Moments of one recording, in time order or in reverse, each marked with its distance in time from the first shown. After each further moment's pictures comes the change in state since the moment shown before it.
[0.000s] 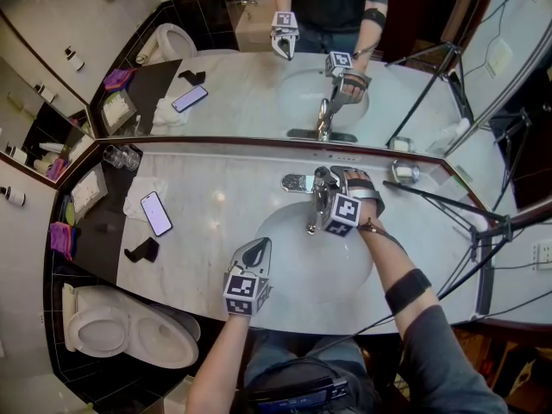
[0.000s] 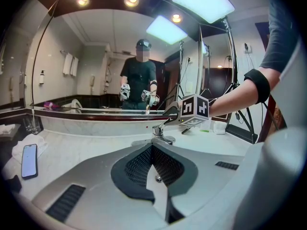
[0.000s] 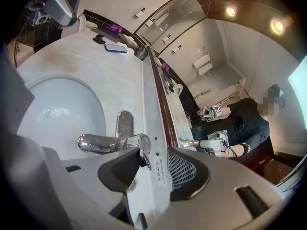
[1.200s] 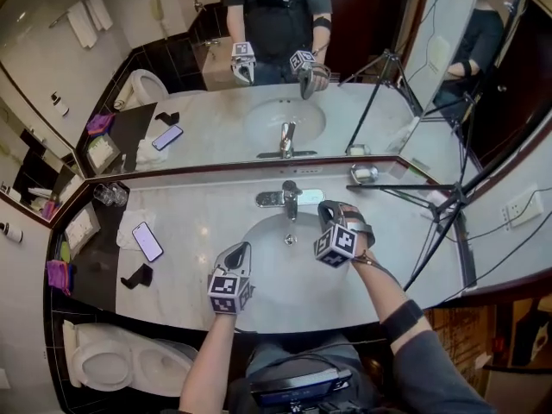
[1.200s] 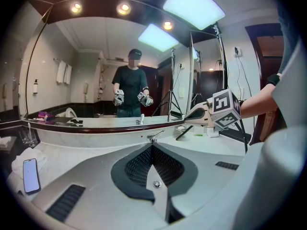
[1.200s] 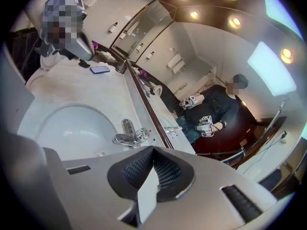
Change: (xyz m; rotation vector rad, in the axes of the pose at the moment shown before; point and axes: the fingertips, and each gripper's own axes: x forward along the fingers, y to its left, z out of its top) left arm -0.027 -0.014 0.036 0.048 -0.048 -0.056; right arm -0.143 0.010 -0.031 0.295 -0.027 -0.135
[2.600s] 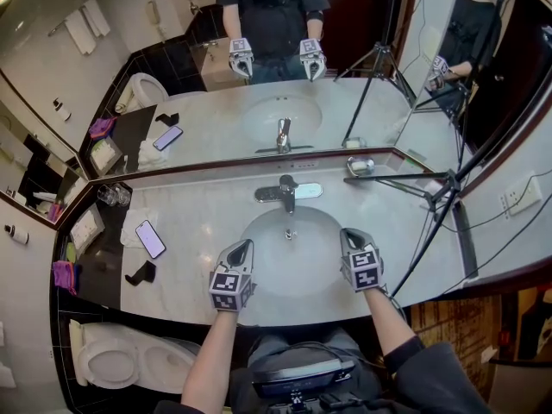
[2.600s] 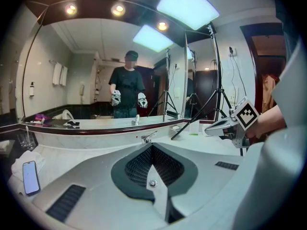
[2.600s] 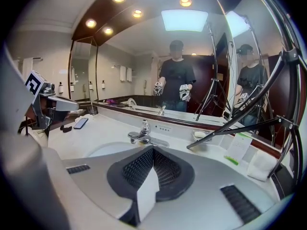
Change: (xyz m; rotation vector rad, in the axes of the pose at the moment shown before) left arm -0.011 -0.025 0.008 0.032 -0.007 -0.019; right arm -0.087 0.042 -0.097 0.825 -0.070 0.020
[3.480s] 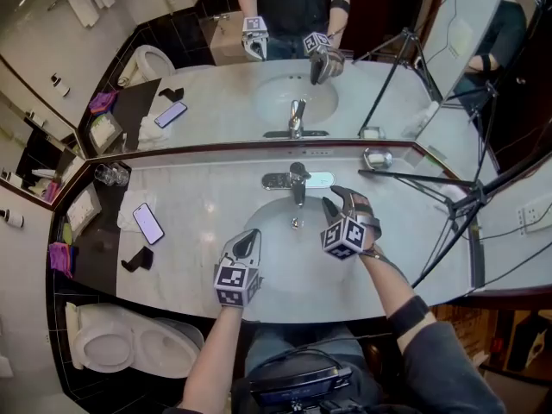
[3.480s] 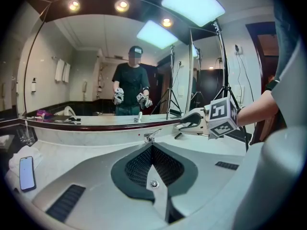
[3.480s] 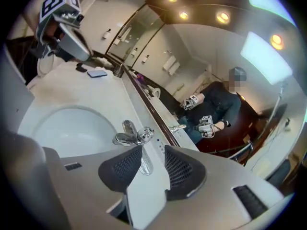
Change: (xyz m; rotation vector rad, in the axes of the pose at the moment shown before) left arm 0.027 0.010 -0.014 -0.026 0.028 0.025; right arm 0.120 0.033 0.065 -0.772 0.018 0.012
